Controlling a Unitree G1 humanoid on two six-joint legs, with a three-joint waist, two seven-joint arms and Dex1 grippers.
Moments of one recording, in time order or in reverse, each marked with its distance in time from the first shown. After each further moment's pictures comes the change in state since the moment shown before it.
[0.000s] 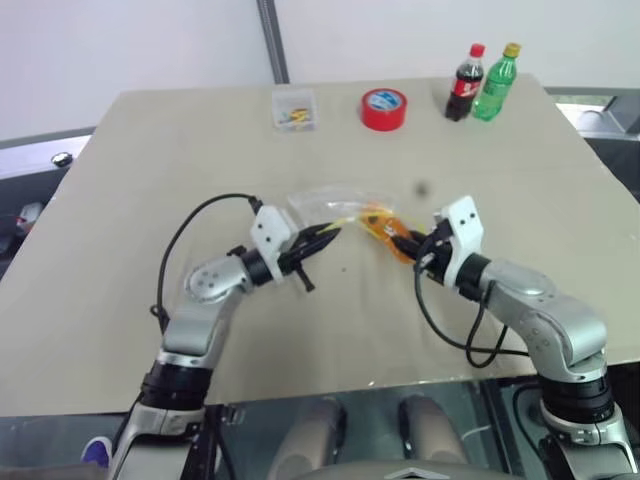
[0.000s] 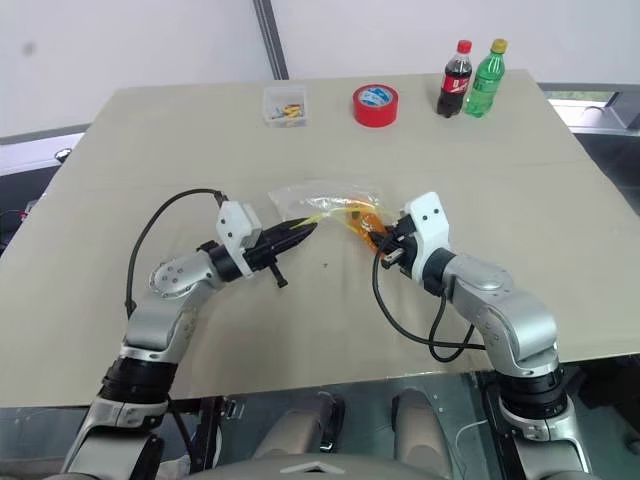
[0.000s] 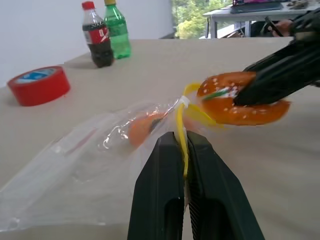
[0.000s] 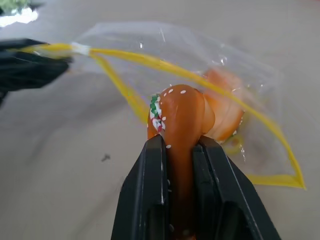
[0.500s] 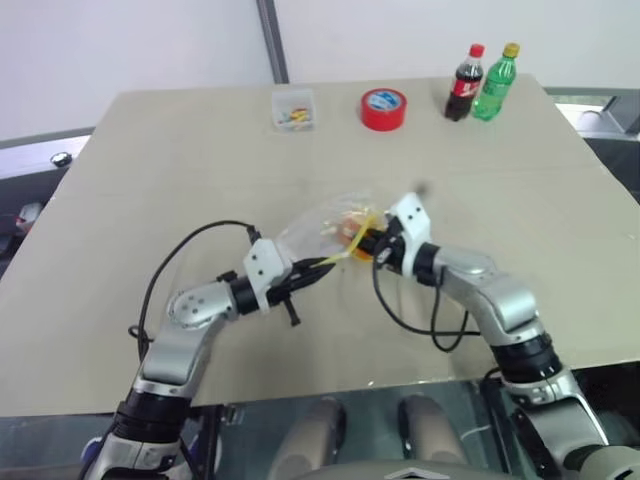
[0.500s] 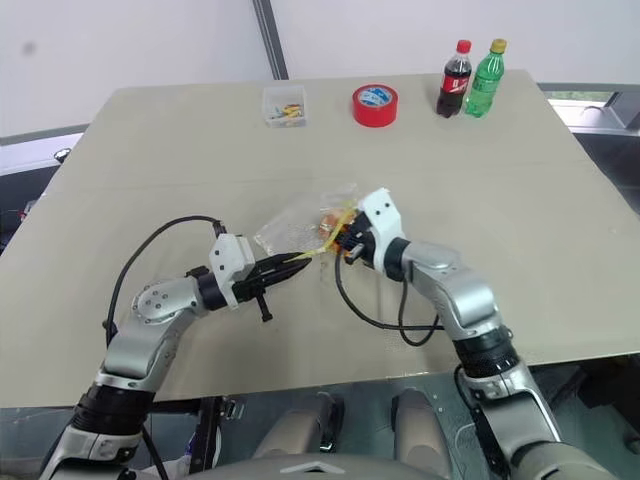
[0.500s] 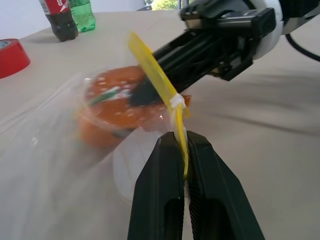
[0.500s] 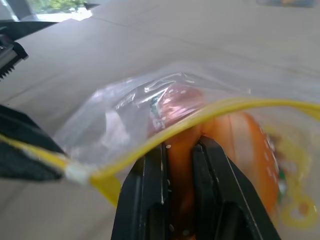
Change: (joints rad) left arm 0.114 0.063 -0.010 -0.040 0.006 -0.036 -0.077; right arm -0.183 0.147 0.181 0.374 -0.140 -0.312 0.155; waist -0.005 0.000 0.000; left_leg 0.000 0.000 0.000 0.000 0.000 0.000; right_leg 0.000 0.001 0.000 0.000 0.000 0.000
